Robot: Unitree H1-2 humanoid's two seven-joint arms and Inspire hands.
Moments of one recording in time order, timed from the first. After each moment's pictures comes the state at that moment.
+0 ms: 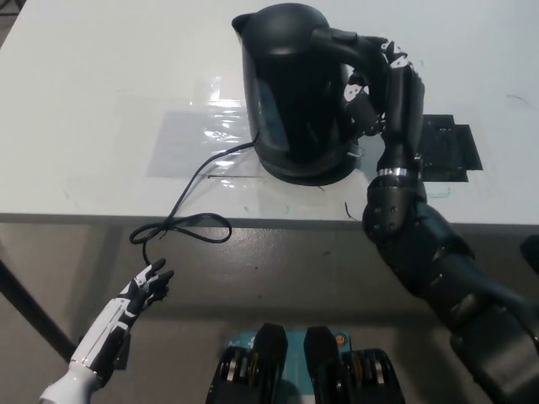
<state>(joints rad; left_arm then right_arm) 0.01 0.27 -0.01 -0.02 -0.02 -0.14 -0.27 -1.04 -0.05 0.44 1.30 -0.23 -0.52 -0.90</state>
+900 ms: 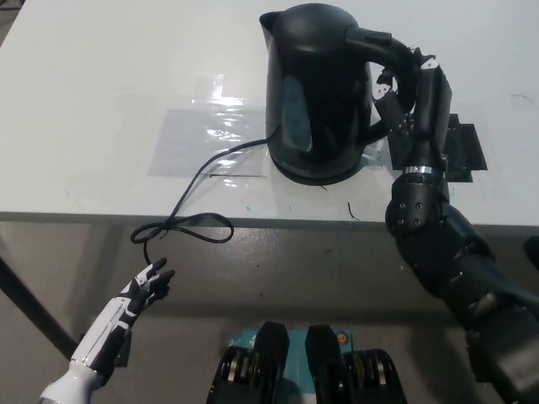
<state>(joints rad) 0.00 0.27 -0.01 -0.02 -0.02 -0.14 -0.27 -1.02 -0.08 0.34 1.30 -0.22 -0.52 -0.83</state>
